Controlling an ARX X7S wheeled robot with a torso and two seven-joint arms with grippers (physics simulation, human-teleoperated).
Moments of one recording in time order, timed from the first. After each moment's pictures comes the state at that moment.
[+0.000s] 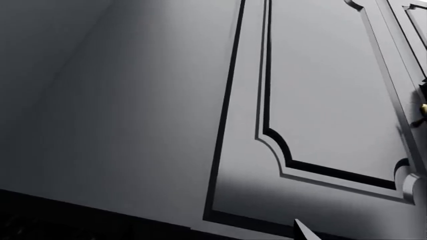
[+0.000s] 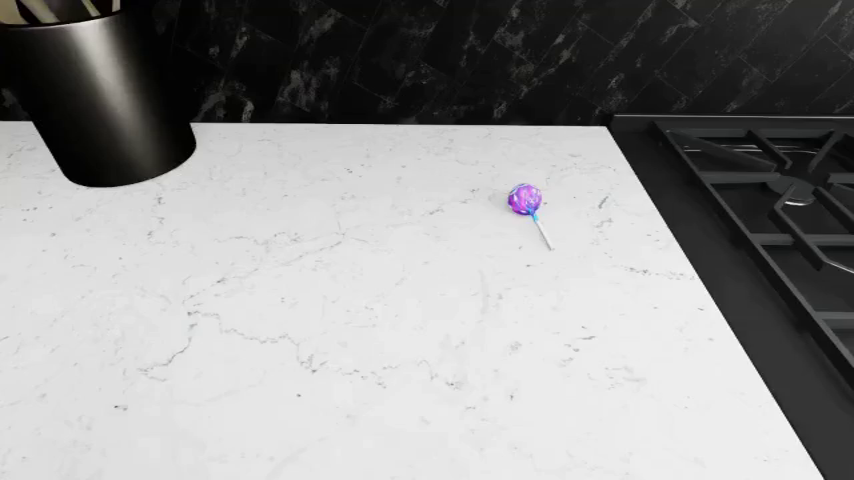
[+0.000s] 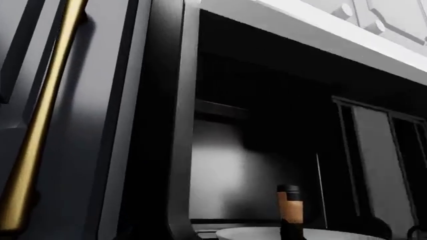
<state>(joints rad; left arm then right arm) -1.48 -0.74 -0.23 0.84 -1.85 -0.90 -1.24 2.24 0.77 -0.61 0.16 0.85 1.06 0.43</state>
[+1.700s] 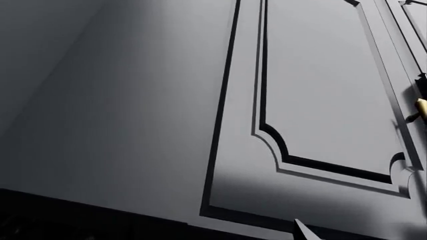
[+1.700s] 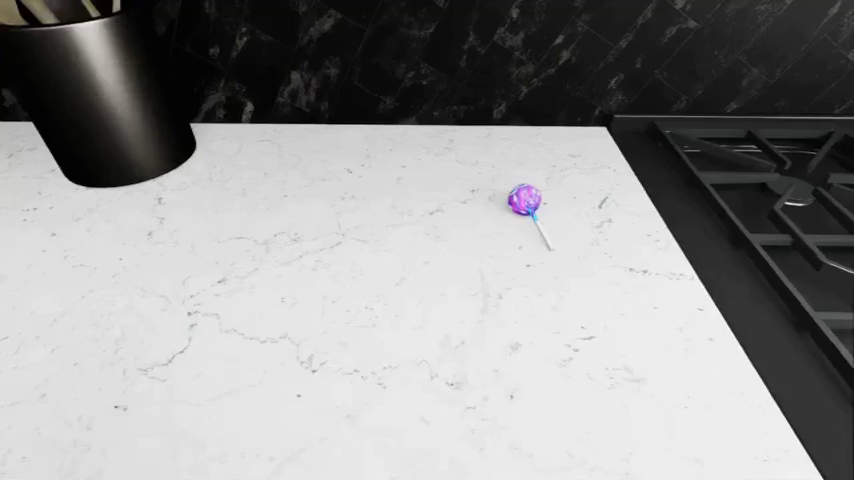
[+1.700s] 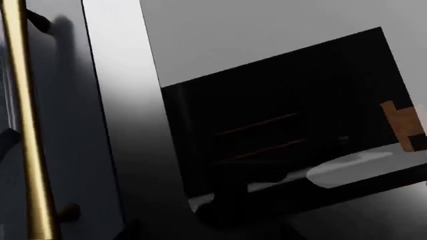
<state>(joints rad) -1.46 -0.75 -0.21 0.86 -1.84 -0.88 -1.23 2.36 0.53 -0.01 0.66 0.32 1.26 -0.13</state>
